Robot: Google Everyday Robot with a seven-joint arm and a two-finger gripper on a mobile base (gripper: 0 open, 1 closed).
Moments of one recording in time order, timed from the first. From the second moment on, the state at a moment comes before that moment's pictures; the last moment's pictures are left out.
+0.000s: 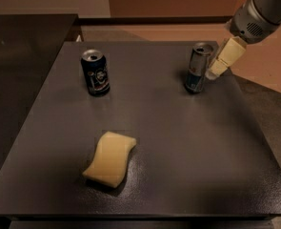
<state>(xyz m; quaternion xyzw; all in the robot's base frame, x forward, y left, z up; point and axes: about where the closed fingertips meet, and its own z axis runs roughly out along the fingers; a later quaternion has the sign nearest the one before) 0.607 -0.219 0.933 -0.52 0.81 0.04 0.26</state>
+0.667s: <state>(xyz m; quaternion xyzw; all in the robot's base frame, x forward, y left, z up) 0.624 -0.200 0.914 -0.51 0.82 0.08 0.25</state>
